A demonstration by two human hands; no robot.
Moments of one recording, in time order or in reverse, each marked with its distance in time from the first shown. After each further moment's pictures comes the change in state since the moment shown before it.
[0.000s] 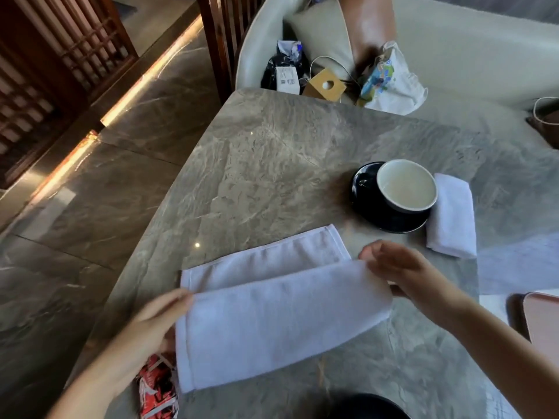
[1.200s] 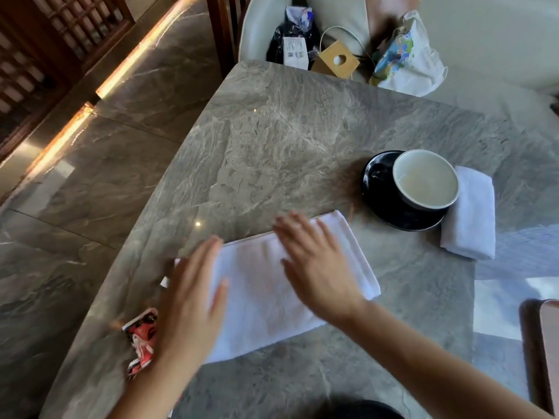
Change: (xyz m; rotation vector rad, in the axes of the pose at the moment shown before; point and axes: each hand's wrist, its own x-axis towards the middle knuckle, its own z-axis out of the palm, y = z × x) left_hand 0.028 -0.013 0.053 0.814 0.316 0.808; right_hand 0.057 0.009 0.105 -1.185 0.148 -0.646
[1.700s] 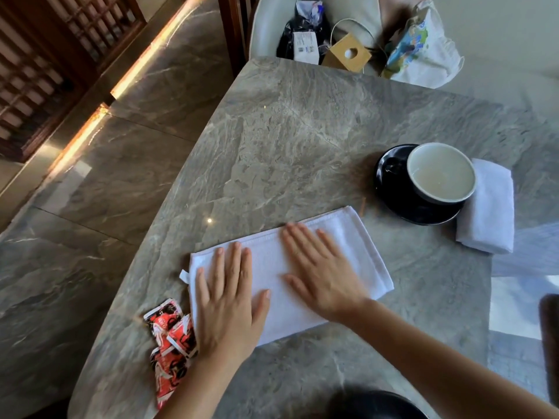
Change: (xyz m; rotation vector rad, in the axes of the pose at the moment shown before) left_hand -0.020 -0.002 0.039 0.543 -0.253 -0.041; right_hand -0.013 0.010 0.031 -0.092 -0.244 -0.059
